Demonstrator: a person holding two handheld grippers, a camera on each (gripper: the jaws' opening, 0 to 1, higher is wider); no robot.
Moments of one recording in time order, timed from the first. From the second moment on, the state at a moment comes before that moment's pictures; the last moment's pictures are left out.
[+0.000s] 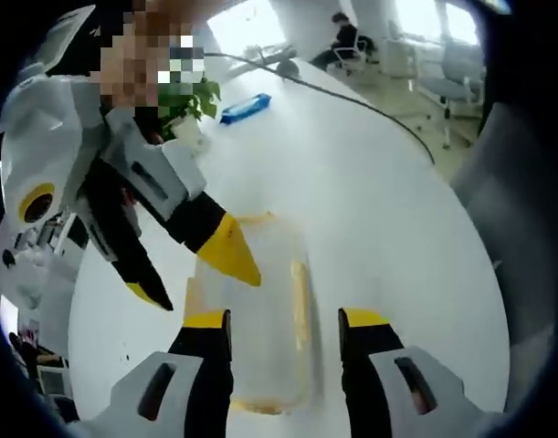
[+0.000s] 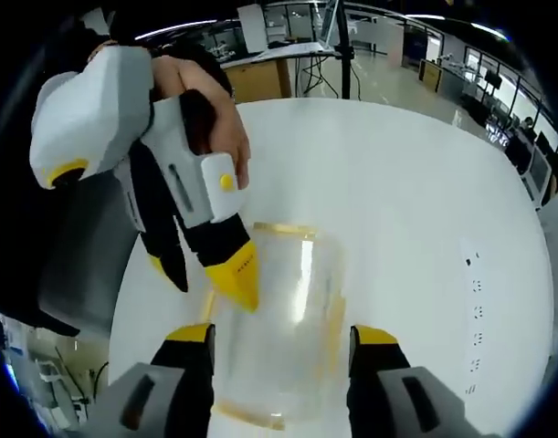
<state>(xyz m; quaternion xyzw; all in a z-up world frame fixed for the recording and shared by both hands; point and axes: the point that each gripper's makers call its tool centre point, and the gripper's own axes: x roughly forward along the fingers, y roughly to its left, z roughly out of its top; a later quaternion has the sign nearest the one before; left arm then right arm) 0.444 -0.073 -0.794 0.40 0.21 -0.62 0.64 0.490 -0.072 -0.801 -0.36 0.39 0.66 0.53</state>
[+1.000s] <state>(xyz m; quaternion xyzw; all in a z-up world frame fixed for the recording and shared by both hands) 0.495 -0.042 -0.800 0.28 0.35 -0.47 0.76 0.489 -0.089 -0.794 -0.25 0.43 0.49 0.71</state>
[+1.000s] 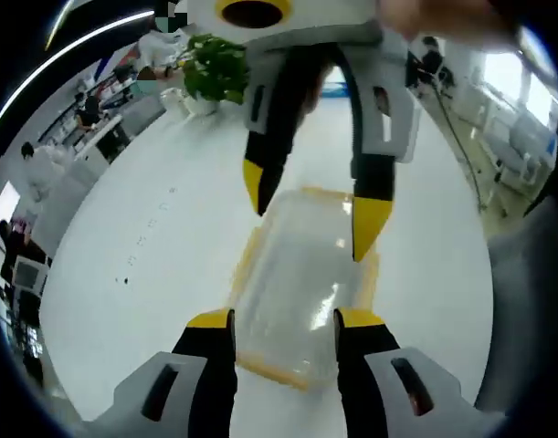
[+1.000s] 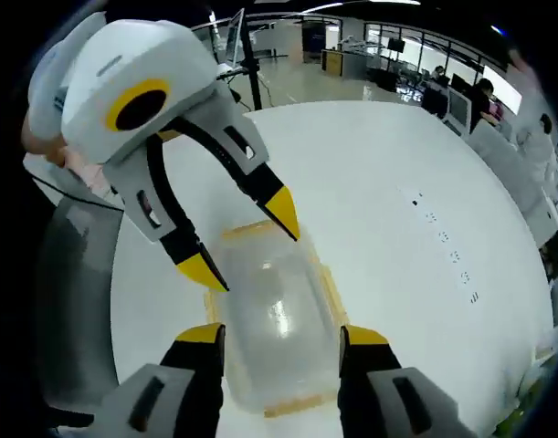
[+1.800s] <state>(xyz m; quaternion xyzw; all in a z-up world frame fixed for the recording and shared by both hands) 0.520 -0.029 -0.785 0.17 0.39 -0.28 0.86 0.506 -0.106 -0.785 -0.15 0.41 0.30 0.85</state>
